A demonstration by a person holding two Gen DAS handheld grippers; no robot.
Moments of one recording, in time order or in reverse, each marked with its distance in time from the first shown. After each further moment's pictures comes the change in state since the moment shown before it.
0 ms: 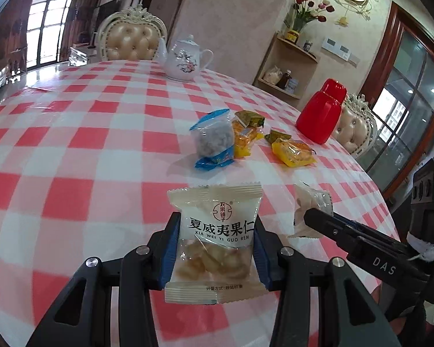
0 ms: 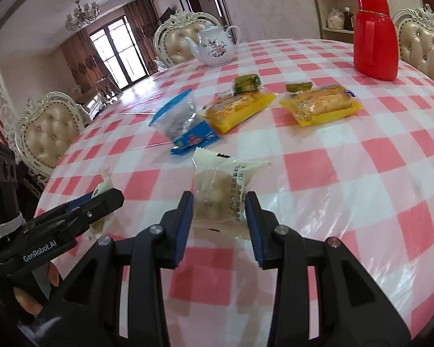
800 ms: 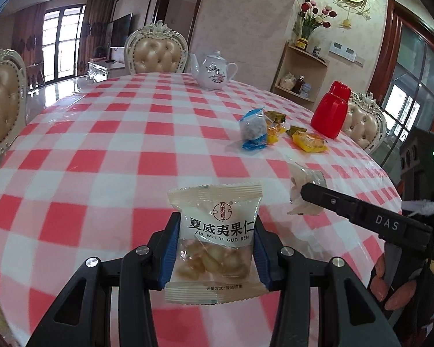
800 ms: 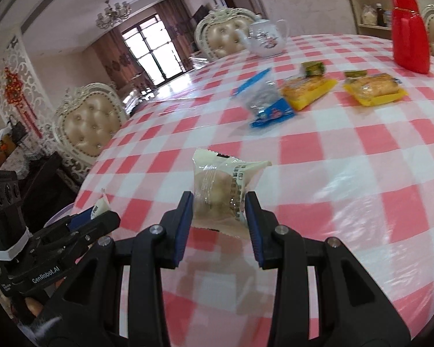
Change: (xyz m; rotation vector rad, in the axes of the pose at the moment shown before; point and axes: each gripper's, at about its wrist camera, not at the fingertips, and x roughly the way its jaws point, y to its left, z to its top) left arm -0.103 0.045 -0.056 0.039 -0.046 0.110; right arm -0.013 0.070 -0.038 -0.032 0.017 0.200
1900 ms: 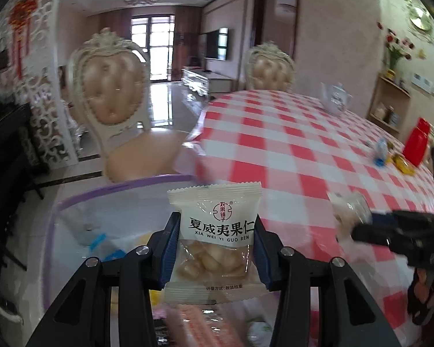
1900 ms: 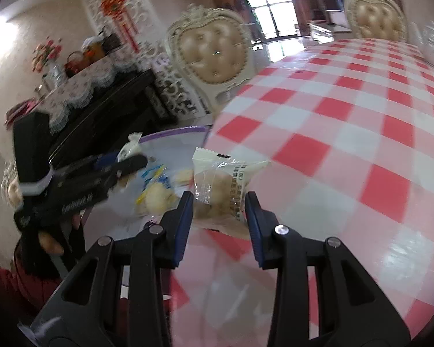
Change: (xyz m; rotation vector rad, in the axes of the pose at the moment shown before) left arm -0.162 0.208 -0.068 -0.168 -0.096 0.447; right arm 0.072 0.237 -0.079 -0.395 0.229 0.420
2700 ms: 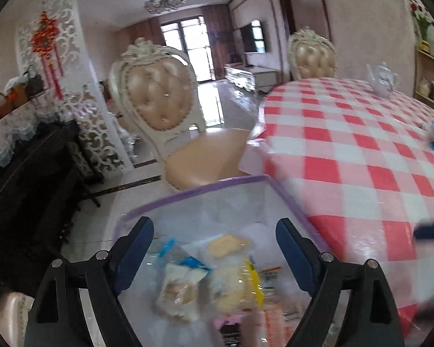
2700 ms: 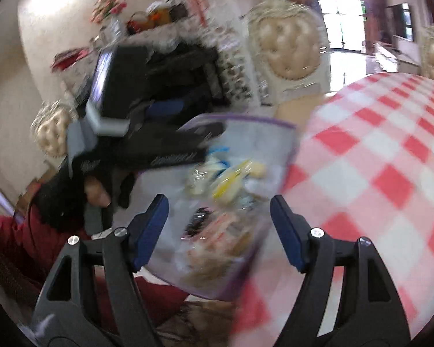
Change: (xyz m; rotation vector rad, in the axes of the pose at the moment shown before) left arm 0.016 0.008 0.007 0.104 0.028 0.288; right arm 0.021 0.058 -0.001 -0.243 0.036 0.163
